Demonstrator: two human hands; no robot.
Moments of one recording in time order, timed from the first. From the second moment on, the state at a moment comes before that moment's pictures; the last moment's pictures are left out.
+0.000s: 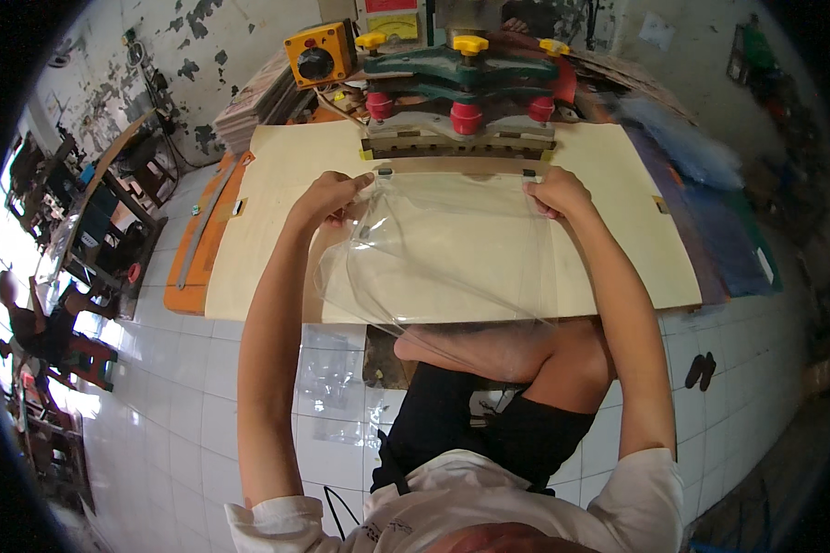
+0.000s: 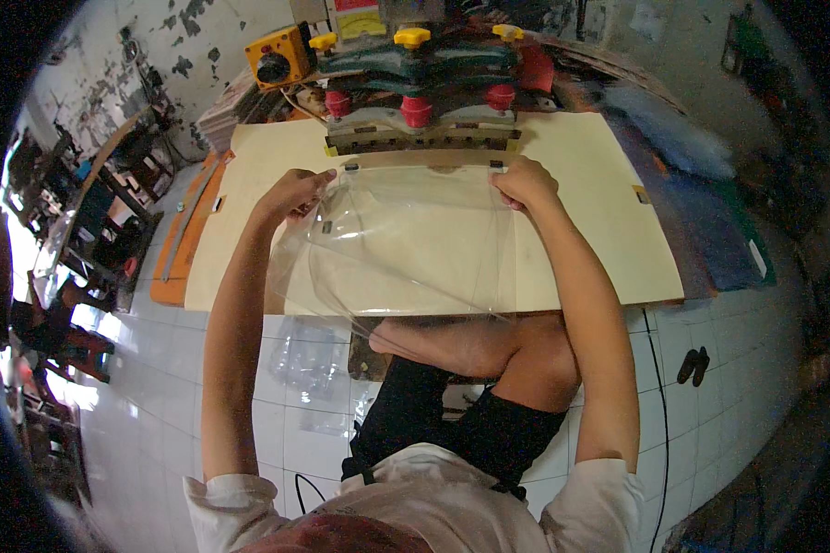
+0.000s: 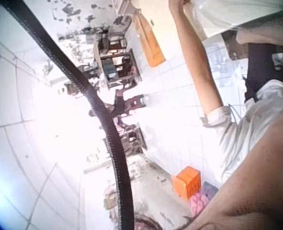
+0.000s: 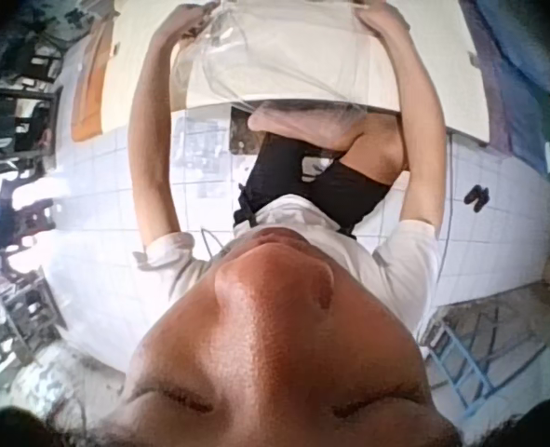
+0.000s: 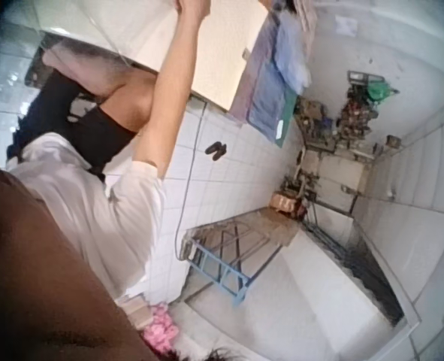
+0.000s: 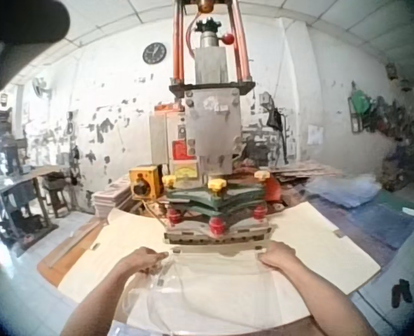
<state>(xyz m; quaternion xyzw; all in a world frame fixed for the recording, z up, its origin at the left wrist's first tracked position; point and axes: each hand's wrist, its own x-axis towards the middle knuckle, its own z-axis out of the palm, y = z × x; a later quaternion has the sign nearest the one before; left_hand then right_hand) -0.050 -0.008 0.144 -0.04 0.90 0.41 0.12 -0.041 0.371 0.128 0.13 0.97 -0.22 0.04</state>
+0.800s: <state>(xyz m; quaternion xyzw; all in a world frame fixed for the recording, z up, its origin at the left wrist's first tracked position) -0.017 0.004 0.166 -0.02 0.88 0.47 0.12 -0.050 0.386 0.122 0.11 0.96 -0.26 0.03</state>
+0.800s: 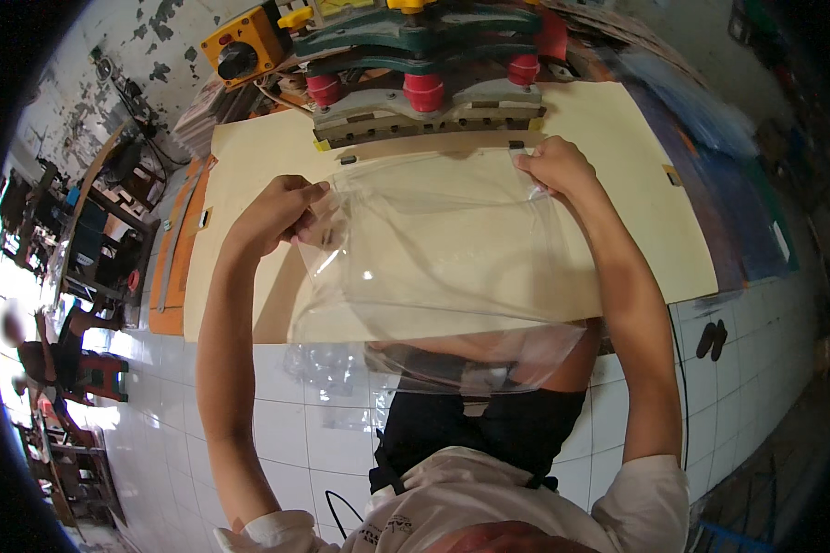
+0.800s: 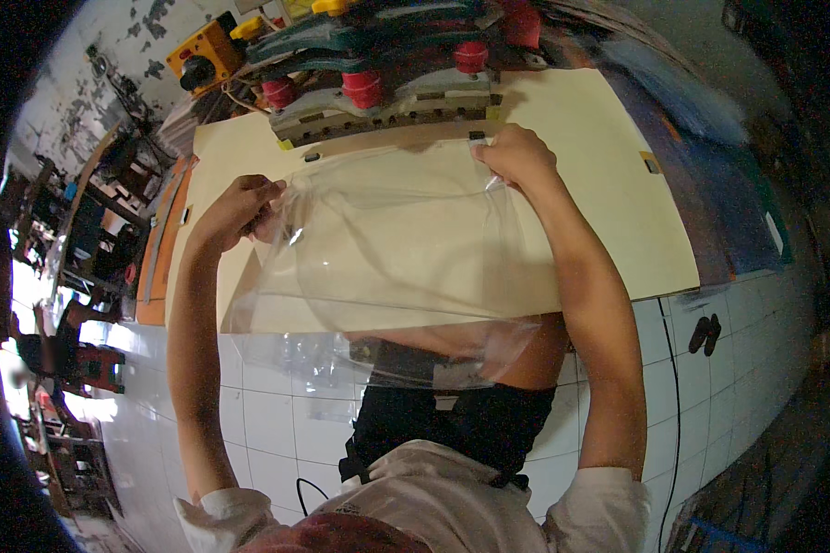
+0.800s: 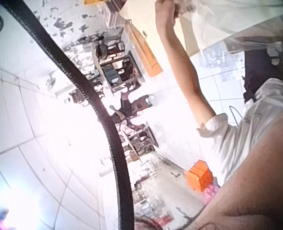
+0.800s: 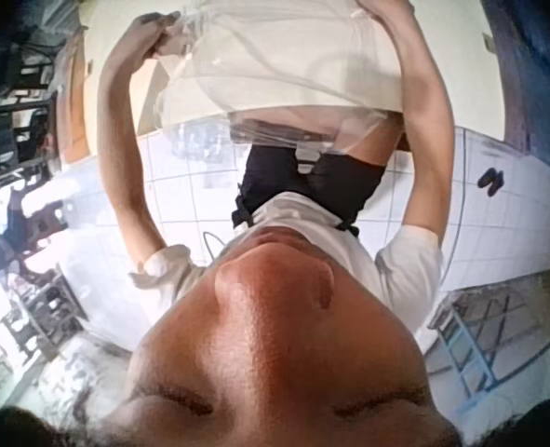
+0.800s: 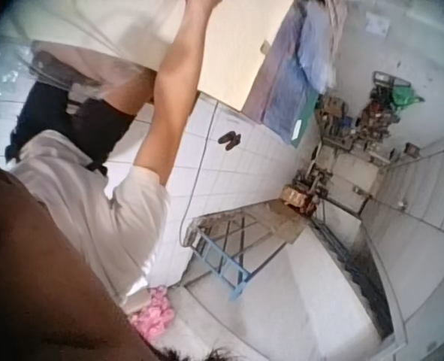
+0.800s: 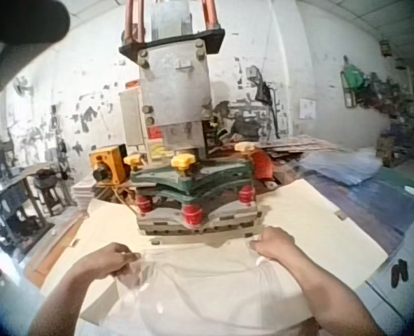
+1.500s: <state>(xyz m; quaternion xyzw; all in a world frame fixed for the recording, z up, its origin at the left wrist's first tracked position) 0.067 -0.015 0.191 0.10 0.90 0.33 0.28 0.078 0.404 0.129 -0.05 0.74 -0.66 0.06</state>
